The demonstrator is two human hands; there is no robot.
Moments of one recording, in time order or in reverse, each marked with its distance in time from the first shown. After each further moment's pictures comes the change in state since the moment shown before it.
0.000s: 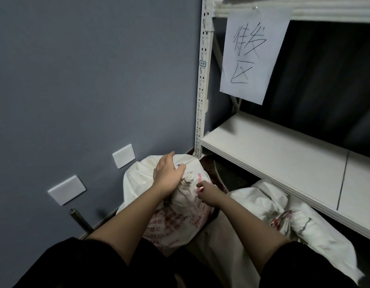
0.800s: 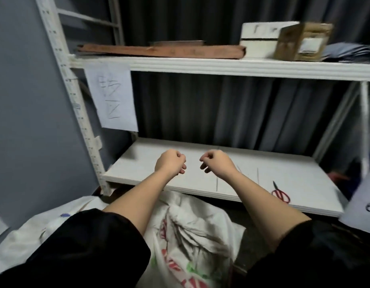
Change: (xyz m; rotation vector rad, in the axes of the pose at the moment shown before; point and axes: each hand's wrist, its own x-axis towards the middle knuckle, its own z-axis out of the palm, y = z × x) left_hand -0.099 0.273 0.150 -0.126 -0.420 0.385; right_hand -0.245 0.157 -0.223 0.287 0.804 0.172
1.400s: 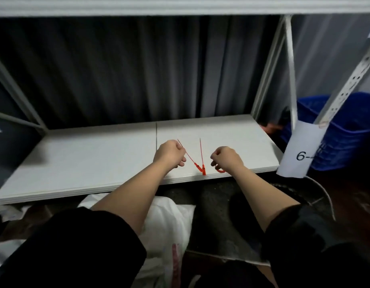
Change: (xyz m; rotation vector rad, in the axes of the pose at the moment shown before) left_hand 0.083 0.073 0.260 0.109 -0.344 0.085; right_hand 0.062 0.273 -0.116 -0.090 0.158 0.464
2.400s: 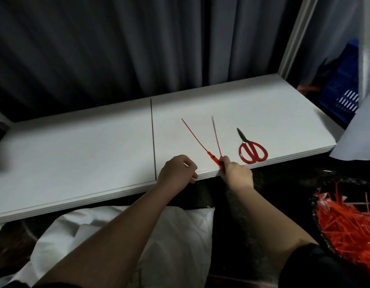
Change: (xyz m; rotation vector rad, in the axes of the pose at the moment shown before) left_hand 0.124 -0.119 0.088 -0.007 -0.173 -0.101; right_hand 0.144 0.112 0.177 -0.505 0.076 -0.123
